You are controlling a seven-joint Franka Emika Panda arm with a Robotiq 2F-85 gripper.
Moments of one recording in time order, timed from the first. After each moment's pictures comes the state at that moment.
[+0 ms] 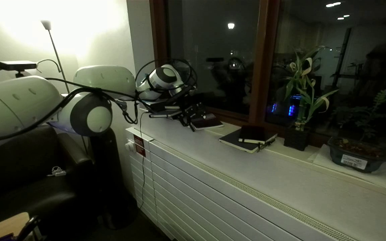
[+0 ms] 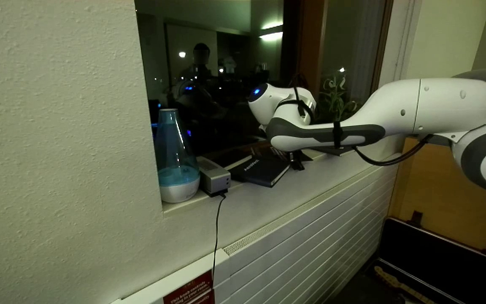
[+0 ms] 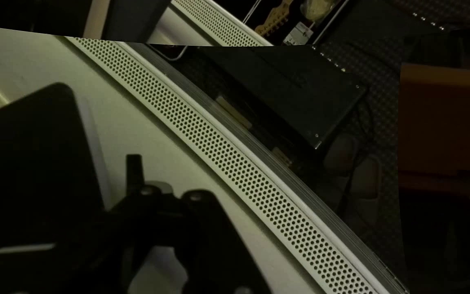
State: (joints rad) arm 0.25 1.27 0.01 -0.36 -0.72 1.45 -0.35
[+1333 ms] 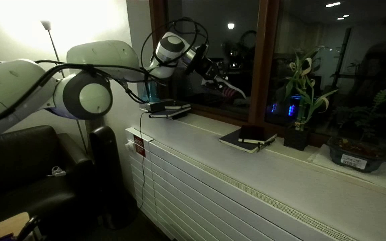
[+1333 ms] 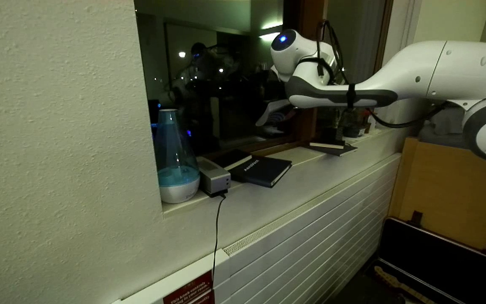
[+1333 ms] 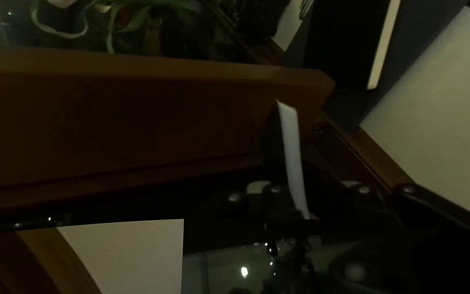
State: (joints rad) arm 0.17 1.12 -0.13 -0.34 -0.83 1.75 -0.34
